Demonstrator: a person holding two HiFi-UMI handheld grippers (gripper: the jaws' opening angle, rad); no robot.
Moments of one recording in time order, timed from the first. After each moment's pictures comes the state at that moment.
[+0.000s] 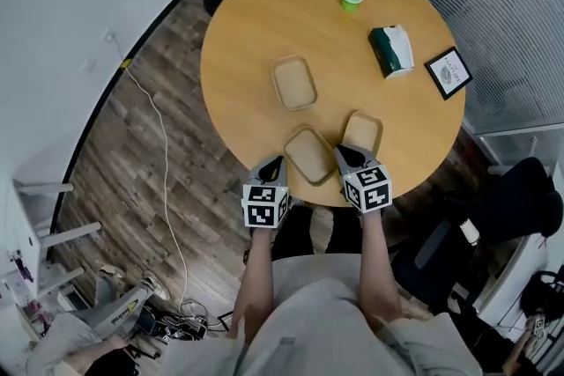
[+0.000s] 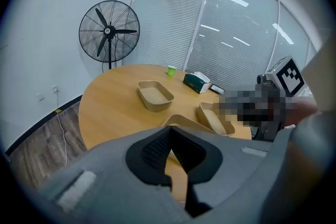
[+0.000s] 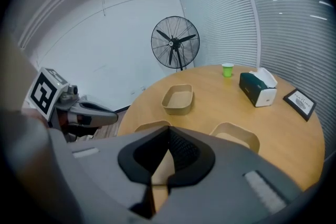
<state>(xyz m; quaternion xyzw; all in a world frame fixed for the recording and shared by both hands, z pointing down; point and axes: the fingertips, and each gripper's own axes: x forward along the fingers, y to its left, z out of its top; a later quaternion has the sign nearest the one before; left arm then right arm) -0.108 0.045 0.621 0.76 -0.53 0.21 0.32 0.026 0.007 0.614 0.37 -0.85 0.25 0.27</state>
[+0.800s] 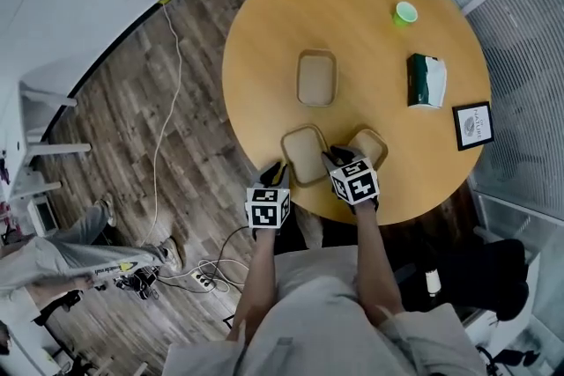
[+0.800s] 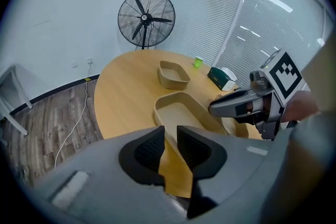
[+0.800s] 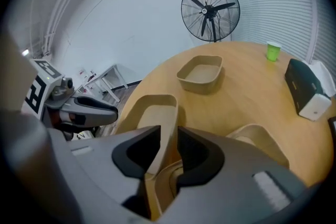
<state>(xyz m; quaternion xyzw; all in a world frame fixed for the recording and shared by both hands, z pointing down) -0.083 0.083 0.671 0.62 -0.64 0.19 0.42 0.006 0.005 0.681 0.16 -0.87 0.25 0.40</state>
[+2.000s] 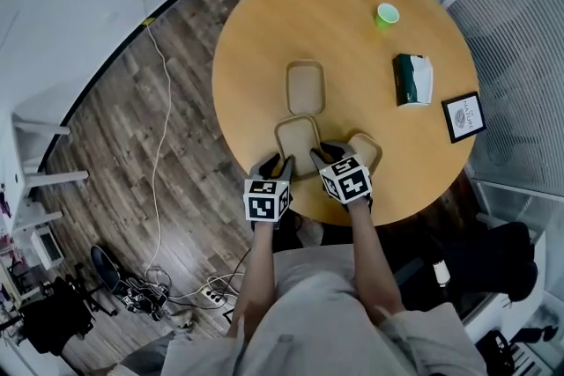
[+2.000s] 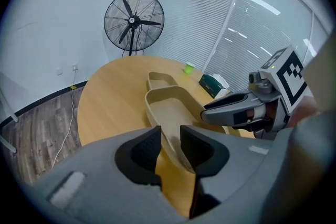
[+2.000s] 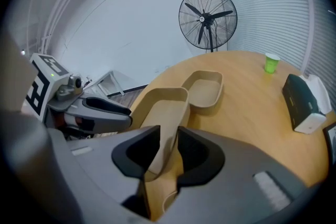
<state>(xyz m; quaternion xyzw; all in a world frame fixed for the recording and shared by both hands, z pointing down) -0.094 0.027 0.644 0.67 -0.60 0.18 0.40 -0.027 -0.018 0.646 0.19 -0.87 0.24 0.38</state>
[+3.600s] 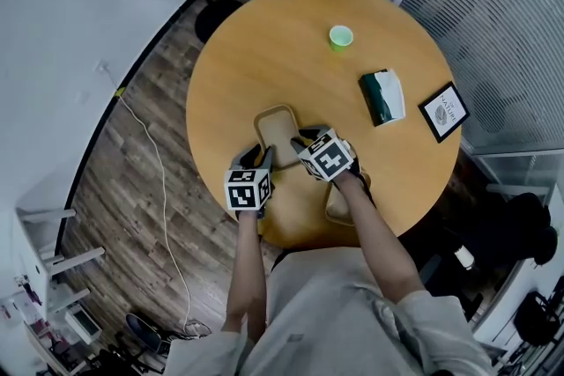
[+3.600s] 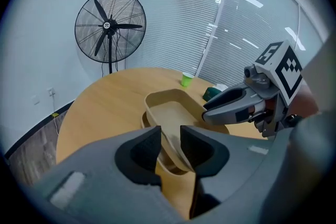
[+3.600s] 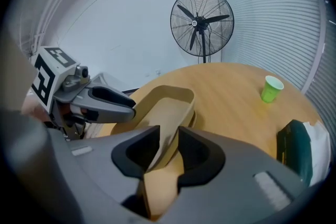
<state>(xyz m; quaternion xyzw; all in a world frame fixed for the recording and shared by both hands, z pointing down) -0.133 -0.149 0.627 0.74 -0.54 0.21 0.34 -0.060 -0.176 0.631 0.22 -0.87 0.22 0.38</state>
